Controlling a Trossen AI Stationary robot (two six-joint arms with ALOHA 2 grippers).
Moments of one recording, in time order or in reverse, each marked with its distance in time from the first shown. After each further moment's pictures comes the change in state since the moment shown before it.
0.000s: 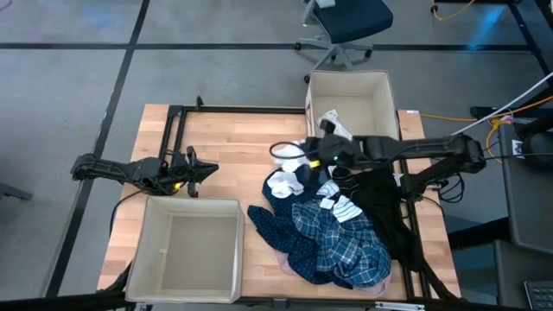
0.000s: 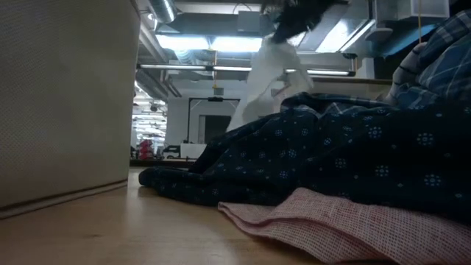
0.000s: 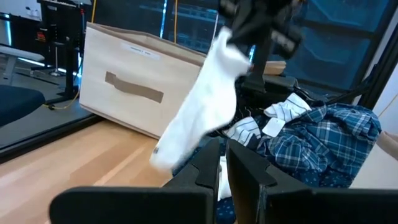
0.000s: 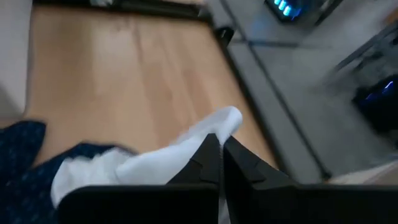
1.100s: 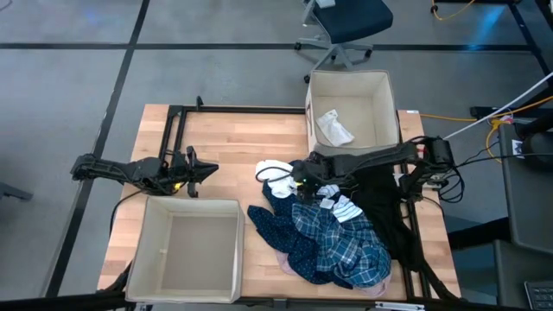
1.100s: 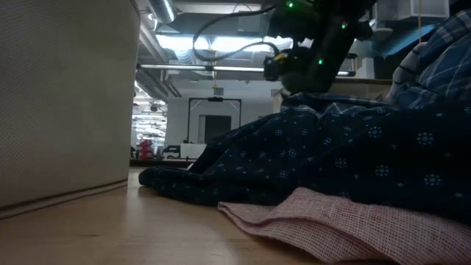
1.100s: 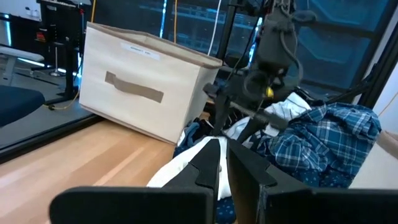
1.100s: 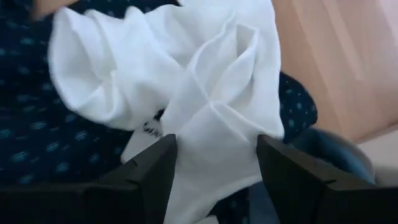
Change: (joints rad) left arm 0.000 -0.002 0.000 0.000 0.001 0.002; right arm 0.005 0.305 -0.189 0.024 -0.228 0.328
